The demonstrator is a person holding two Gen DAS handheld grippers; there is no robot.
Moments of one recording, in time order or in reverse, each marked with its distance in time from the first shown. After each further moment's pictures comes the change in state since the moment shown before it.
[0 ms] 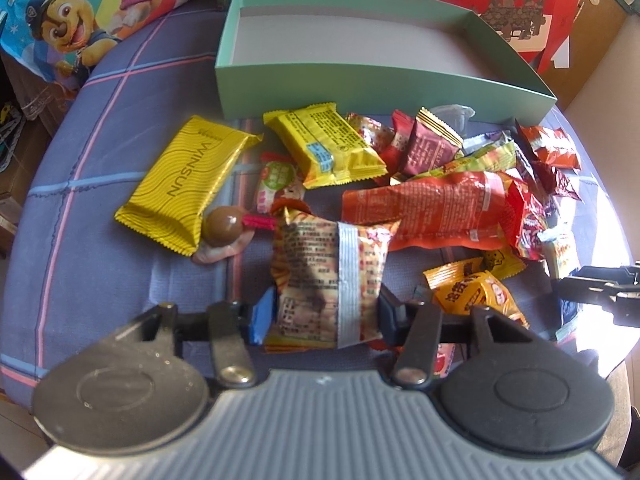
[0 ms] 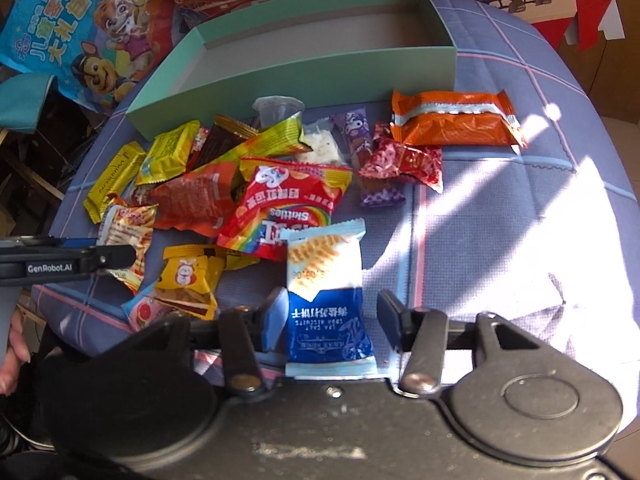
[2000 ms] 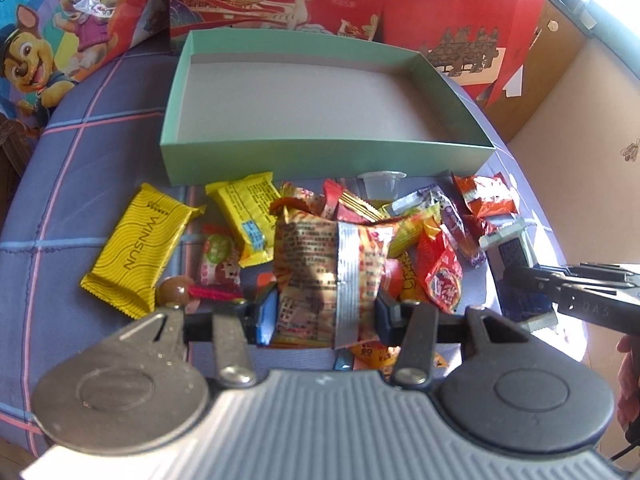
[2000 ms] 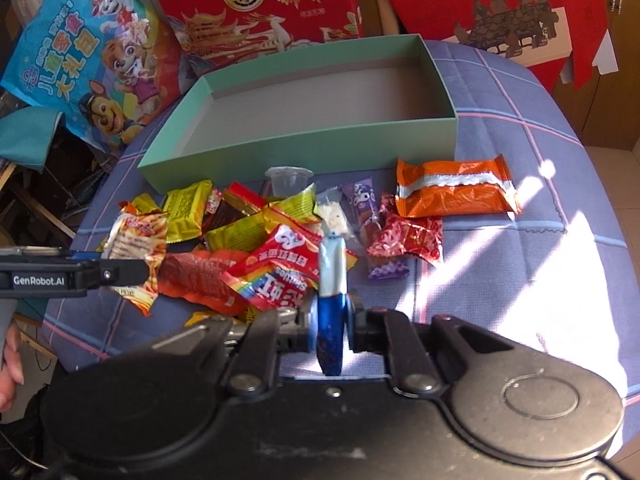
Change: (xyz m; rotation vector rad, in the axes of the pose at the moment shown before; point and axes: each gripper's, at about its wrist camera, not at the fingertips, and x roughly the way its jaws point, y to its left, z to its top) left arm -0.031 -0.018 0.047 0.001 -0.067 -0.154; right arm -0.029 0.009 0.048 -0.014 -0.141 -0.001
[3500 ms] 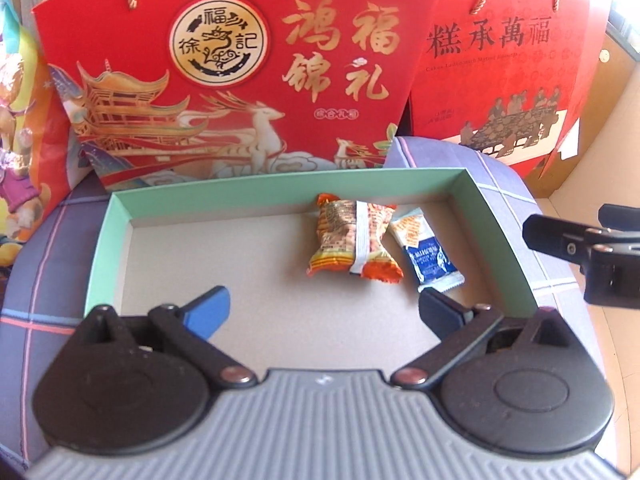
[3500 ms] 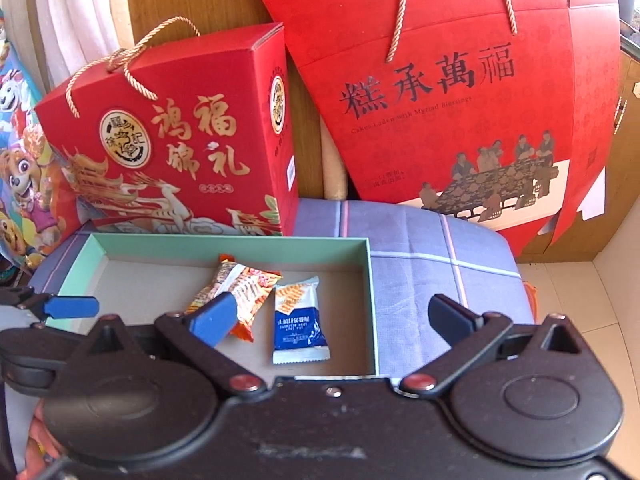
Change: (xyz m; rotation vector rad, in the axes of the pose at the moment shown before) left arm 0.113 -0.053 0.199 0.035 -0.089 0.150; right arm 0.076 -0.030 0.225 -0.056 -0.162 -0.193
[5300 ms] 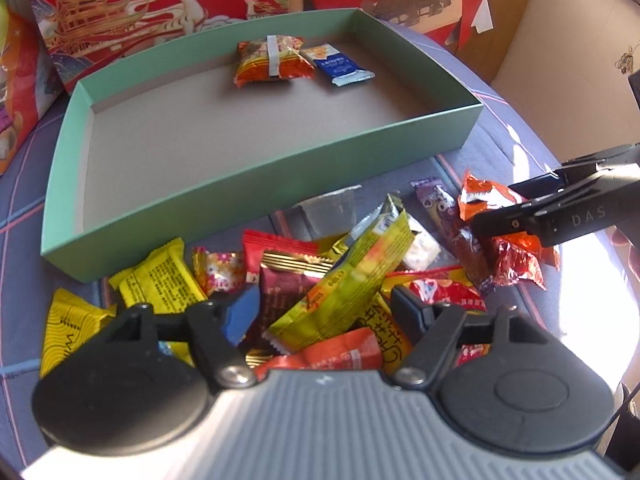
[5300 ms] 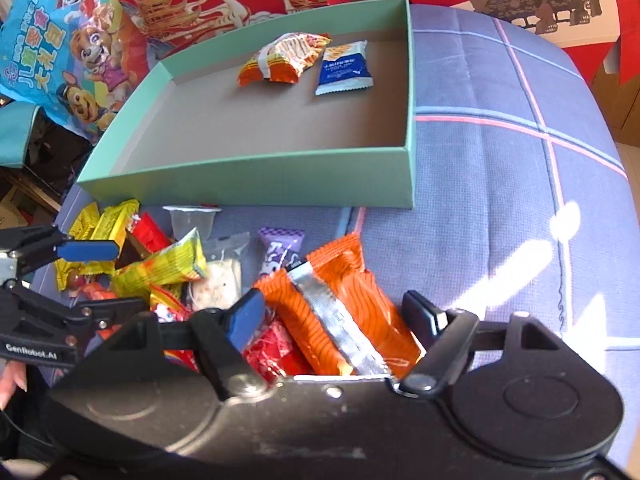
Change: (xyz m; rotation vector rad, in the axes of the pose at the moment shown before) left arm -0.045 -0.011 -0.159 0.238 0.134 -0.111; right arm -0.018 -0.035 -0.174 -0.004 0.317 0.276
